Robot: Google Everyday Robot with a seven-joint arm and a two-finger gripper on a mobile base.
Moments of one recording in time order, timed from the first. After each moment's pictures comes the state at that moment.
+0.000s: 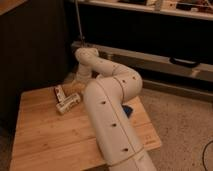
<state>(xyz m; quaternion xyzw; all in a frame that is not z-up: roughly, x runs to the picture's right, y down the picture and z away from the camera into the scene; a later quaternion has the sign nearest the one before) -0.162 0.009 0.938 -0.35 0.26 0.74 0.51</state>
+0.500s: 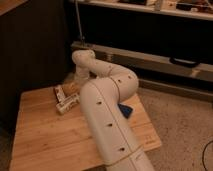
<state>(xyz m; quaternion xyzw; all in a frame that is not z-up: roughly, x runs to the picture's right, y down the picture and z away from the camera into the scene) -0.168 0.018 0.950 -0.32 0.27 0.74 0.52</state>
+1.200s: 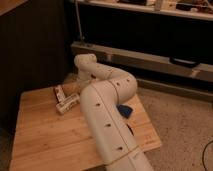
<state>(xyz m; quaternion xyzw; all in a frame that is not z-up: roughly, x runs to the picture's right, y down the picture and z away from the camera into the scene) -0.157 0.032 0.974 -0.32 0.28 0.75 0.50</state>
